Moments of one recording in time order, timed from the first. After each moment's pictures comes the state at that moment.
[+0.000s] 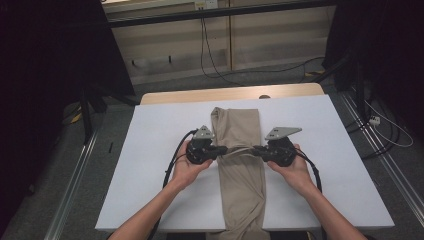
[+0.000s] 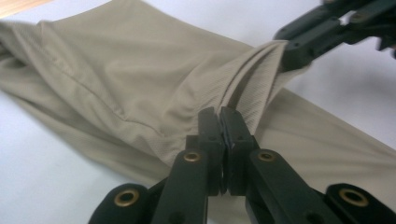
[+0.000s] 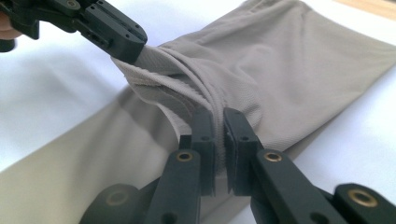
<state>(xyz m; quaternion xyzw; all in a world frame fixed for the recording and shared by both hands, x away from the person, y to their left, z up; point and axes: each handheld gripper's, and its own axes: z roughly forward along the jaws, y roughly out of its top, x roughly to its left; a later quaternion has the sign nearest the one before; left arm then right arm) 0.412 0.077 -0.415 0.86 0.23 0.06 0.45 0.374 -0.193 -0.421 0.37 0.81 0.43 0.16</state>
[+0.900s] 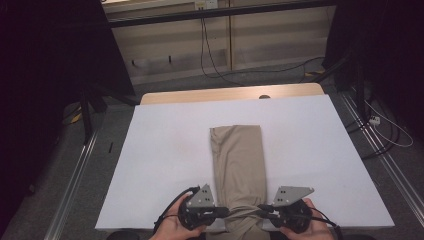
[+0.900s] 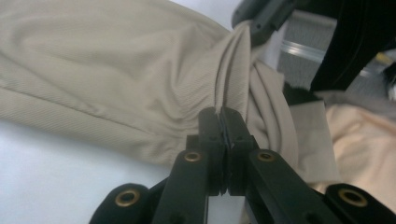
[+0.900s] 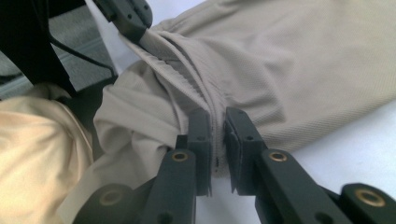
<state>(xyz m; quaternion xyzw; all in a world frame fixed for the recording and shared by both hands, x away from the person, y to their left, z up) 0.265 0.097 -0.434 0.90 0.12 0.00 0.41 0.227 -0.180 -0.438 0.30 0.86 0.40 0.09</state>
